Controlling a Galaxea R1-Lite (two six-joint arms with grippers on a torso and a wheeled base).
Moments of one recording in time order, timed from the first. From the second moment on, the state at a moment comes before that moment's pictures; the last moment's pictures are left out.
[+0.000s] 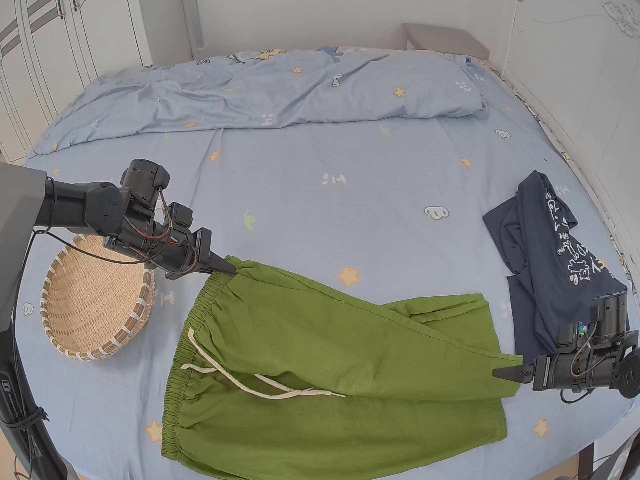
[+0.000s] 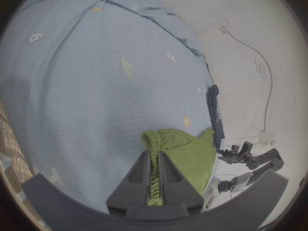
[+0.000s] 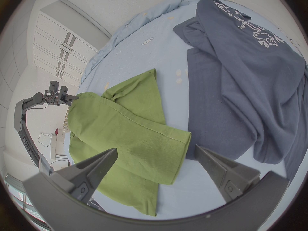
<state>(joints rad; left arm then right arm) -0.12 2.09 -1.51 0.33 -0.61 -0.17 0.01 1.68 -0.20 -0.65 0.47 0.16</state>
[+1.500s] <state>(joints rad) -0.10 2.05 -1.50 0.32 -0.61 -0.17 0.02 1.68 -0.30 -0.80 0.43 0.24</state>
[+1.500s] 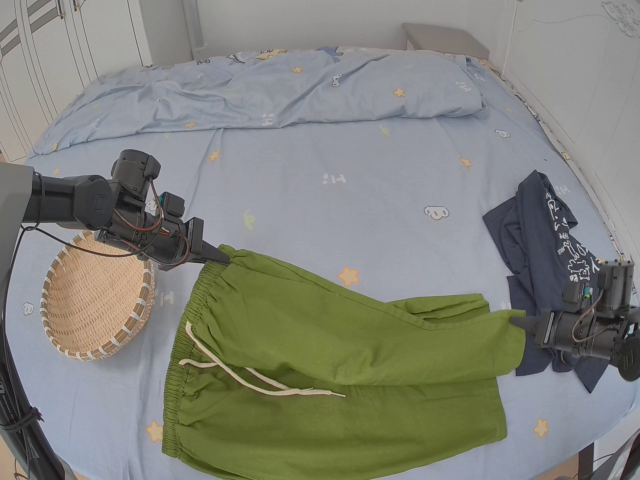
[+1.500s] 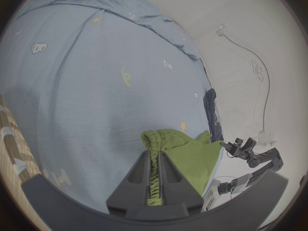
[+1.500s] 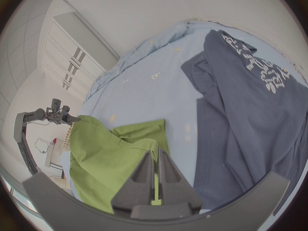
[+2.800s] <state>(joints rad) 0.05 2.01 -1.42 0.02 -0.61 -0.18 0.20 1.83 -1.35 -0.18 0.26 0.23</state>
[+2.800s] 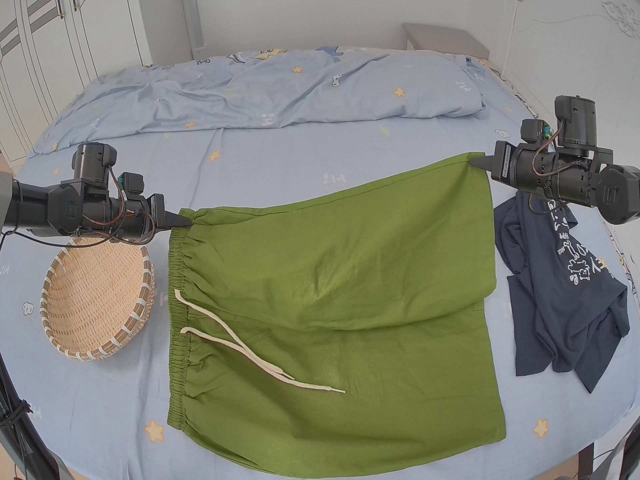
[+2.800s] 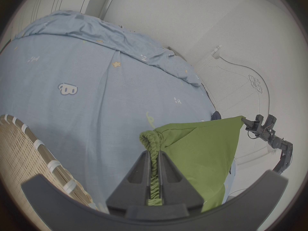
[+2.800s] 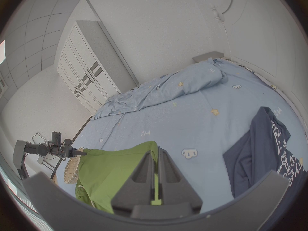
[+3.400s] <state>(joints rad) 0.08 2.07 -1.40 -0.21 -0.61 -0.18 0.20 2.05 -1.58 -0.19 0.22 0.23</state>
